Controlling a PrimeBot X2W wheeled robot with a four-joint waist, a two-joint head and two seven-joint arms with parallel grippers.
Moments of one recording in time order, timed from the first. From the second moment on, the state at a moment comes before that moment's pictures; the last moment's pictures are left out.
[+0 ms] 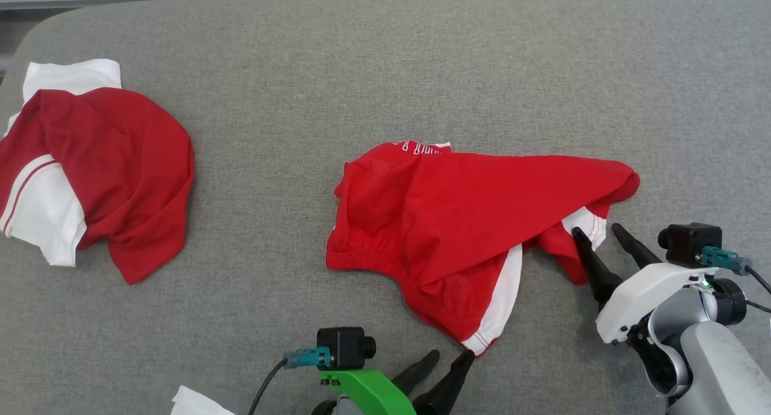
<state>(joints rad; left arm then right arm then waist) -0.06 0.05 -0.71 0.09 -0.99 0.02 0.21 -0.21 -0.24 0.12 0.29 0.45 0.13 0.07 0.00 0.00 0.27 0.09</state>
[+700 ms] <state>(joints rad) -0.22 0.05 -0.82 0.27 -1.07 0.01 0.11 -0.23 -0.23 0.17 0.25 0.47 0.13 0.11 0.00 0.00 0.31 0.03</state>
